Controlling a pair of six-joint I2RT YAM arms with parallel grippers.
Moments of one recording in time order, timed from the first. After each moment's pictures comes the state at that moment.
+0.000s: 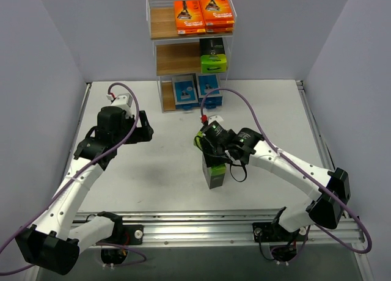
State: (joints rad) left arm -0.32 1.07 1.08 -0.57 -0.03 -0.36; right arm 0.90 1.43 1.28 -0.89 0.22 0.49
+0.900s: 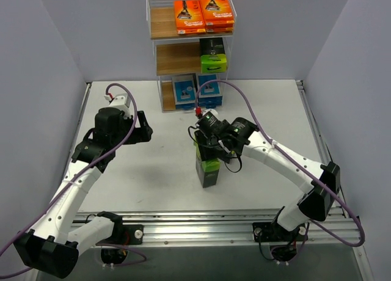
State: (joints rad) left arm -0.32 1.04 1.07 -0.57 -0.03 -0.36; right arm 0.89 1.53 1.46 -1.00 0.16 0.51
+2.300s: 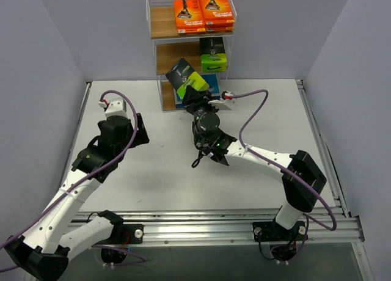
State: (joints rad) left arm -0.49 0.96 1.05 -0.62 -0.44 -0.46; right arm 0.91 1.62 1.14 0.72 0.89 0.74
